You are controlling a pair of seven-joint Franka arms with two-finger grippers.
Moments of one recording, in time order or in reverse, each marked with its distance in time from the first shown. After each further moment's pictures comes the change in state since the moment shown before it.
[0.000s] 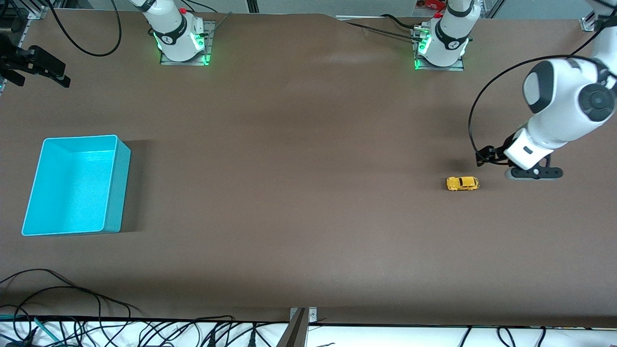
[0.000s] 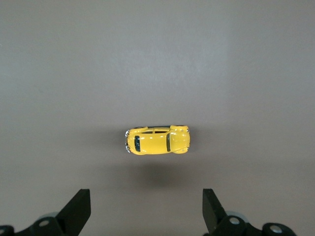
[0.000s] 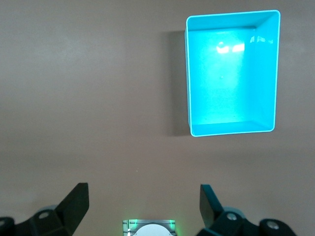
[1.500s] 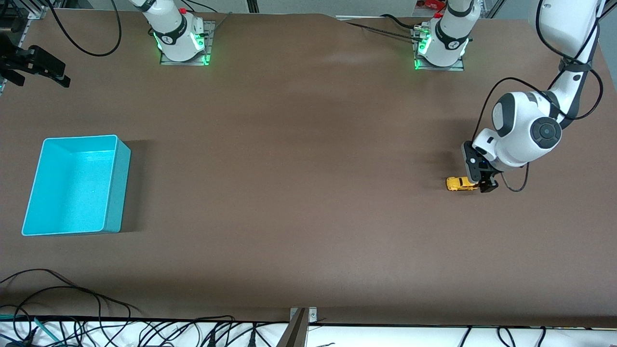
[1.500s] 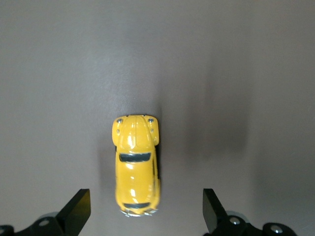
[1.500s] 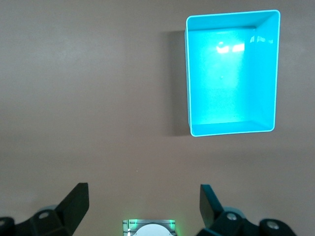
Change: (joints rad) left arm -0.001 0.213 -0.001 -0.034 -0.001 0.252 1.599; right arm 0.000 0.000 0.000 0.000 0.000 0.000 0.000
